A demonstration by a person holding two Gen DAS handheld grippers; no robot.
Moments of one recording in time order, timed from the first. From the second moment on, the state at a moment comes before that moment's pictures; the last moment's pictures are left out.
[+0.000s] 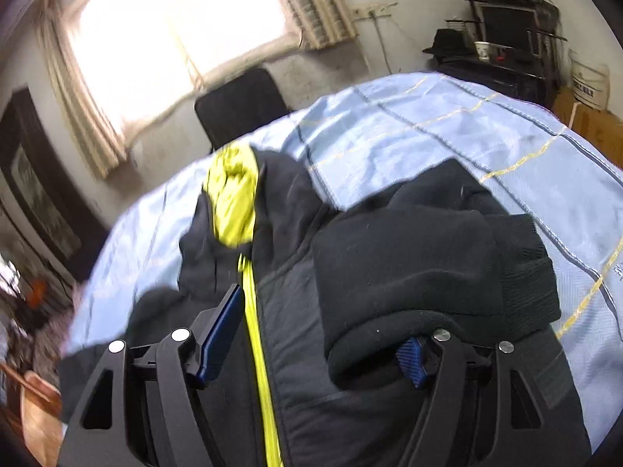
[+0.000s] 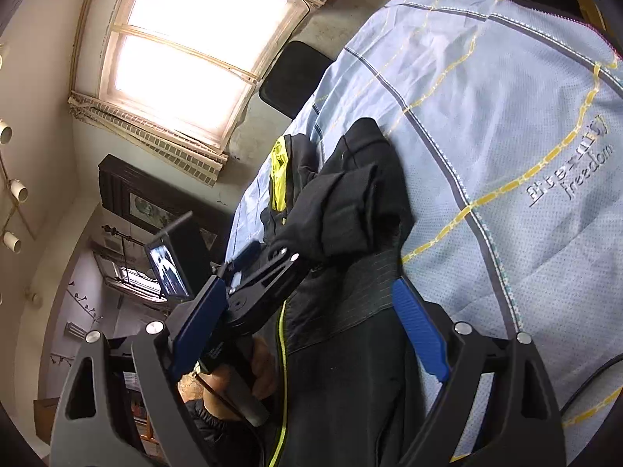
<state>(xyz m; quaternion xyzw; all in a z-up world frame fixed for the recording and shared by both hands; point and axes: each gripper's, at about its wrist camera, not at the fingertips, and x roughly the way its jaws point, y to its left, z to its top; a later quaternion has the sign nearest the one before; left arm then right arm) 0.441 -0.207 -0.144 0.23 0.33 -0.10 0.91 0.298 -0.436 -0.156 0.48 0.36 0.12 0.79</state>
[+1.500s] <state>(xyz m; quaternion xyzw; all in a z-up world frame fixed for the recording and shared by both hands) 0.418 -0.191 -0.162 0.20 0.42 -0.21 0.86 0.387 -0.390 -0.195 0.48 0.43 0.11 0.75</state>
